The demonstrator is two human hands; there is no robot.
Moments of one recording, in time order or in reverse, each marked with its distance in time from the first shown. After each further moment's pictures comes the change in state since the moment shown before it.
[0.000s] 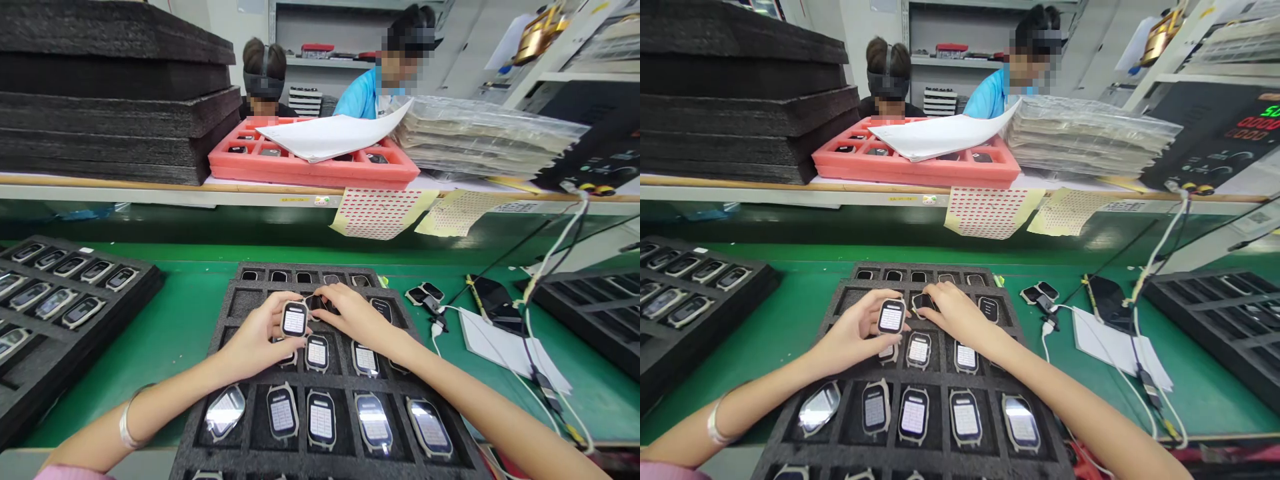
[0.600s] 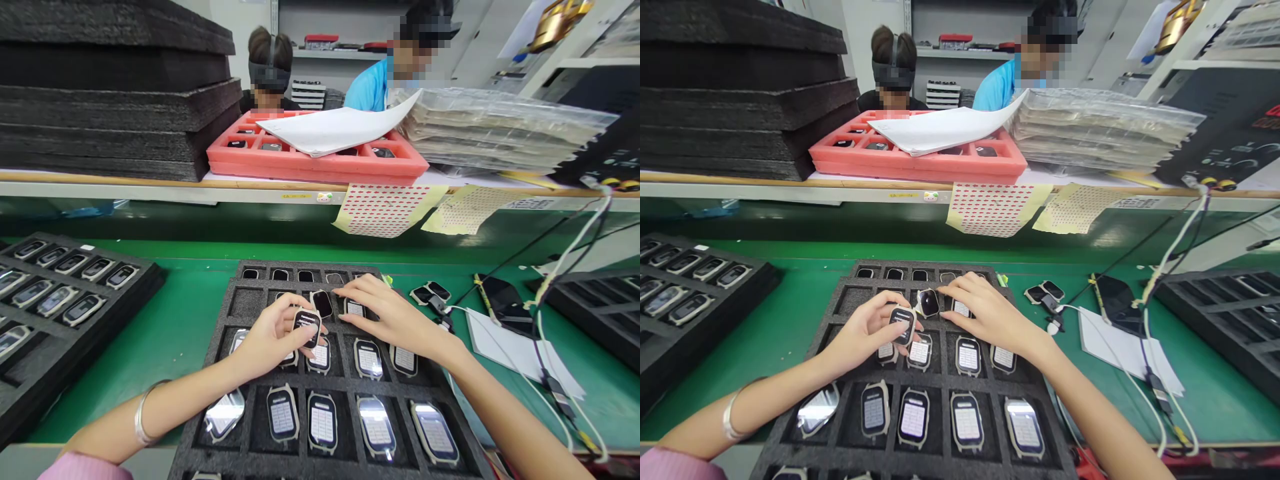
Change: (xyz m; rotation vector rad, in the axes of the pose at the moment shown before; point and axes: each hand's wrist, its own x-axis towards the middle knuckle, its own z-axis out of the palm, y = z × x) left_hand 0.010 0.006 0.019 -0.335 0.006 -0.119; right_hand -0.026 0.020 -0.039 -0.051 0.024 -0.206
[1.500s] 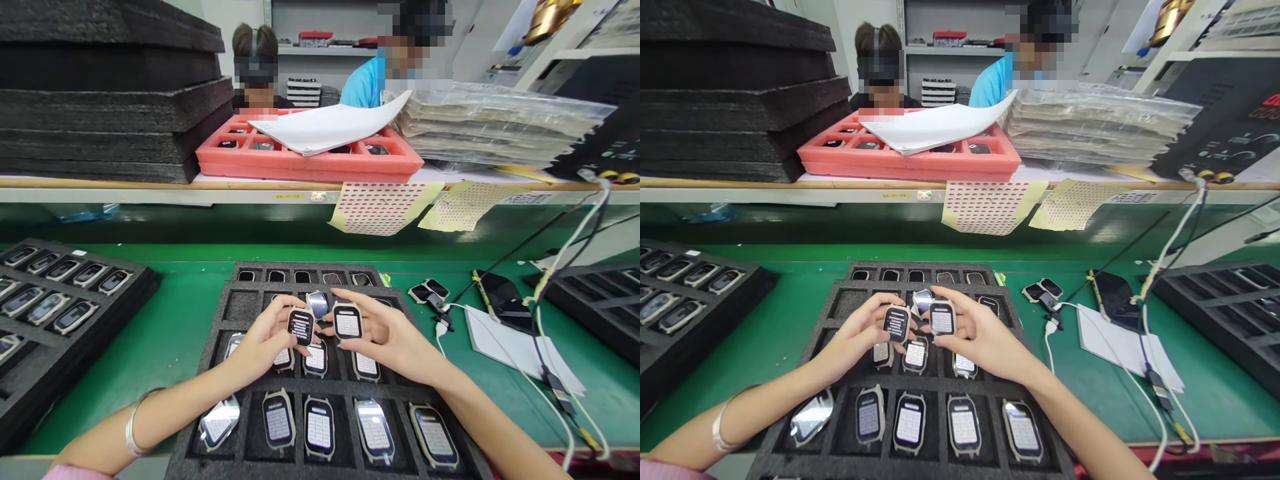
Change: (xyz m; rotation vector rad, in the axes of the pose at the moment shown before) left_hand 0.000 -0.001 -0.002 -0.005 0.006 0.013; right_hand -0.017 -0.029 0.014 1.076 -0.023 0.375
